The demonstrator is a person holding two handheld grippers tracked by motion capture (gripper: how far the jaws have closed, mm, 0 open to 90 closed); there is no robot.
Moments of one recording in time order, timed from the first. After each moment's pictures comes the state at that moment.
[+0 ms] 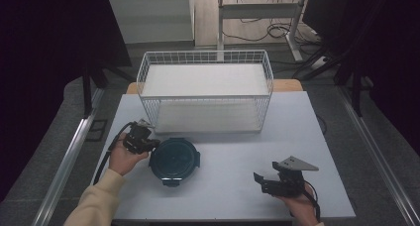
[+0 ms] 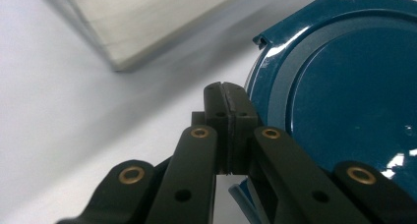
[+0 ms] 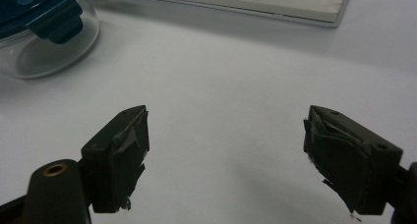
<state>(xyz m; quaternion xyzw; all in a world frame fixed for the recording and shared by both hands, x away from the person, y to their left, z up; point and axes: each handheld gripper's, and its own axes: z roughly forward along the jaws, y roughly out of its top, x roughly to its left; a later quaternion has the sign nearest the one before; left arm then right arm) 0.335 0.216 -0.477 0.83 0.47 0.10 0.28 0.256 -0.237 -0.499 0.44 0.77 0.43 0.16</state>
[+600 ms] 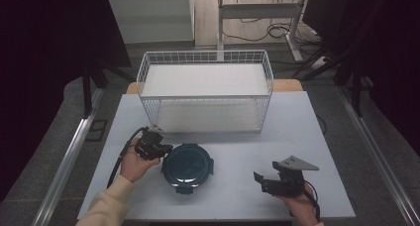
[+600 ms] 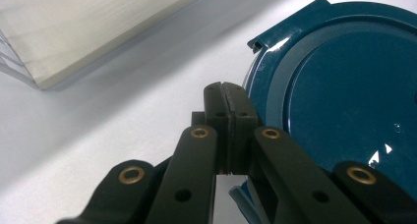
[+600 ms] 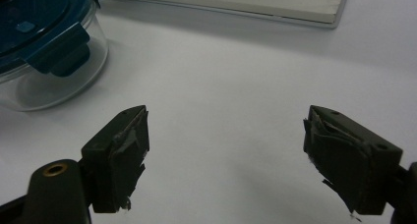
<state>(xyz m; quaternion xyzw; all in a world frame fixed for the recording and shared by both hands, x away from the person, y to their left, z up) 0.320 0.184 -0.477 0.83 0.45 0.09 0.30 0.256 -0.237 -0.498 0.44 0.77 0.43 0.16</state>
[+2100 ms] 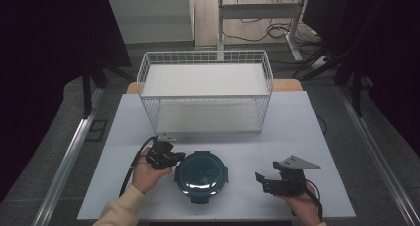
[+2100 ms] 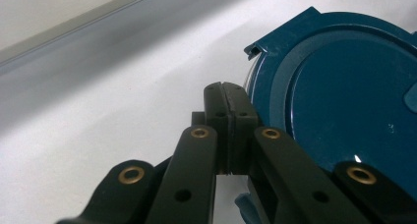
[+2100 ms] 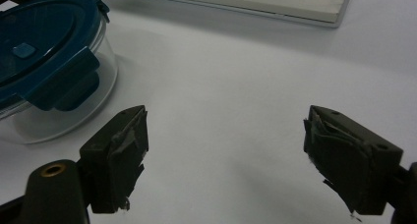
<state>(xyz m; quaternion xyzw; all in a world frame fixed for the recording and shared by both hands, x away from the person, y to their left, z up) 0.302 0.153 -0.486 0.83 0.44 0.06 0.35 0.258 -0.242 -0.496 0.43 0.78 0.43 0.15</state>
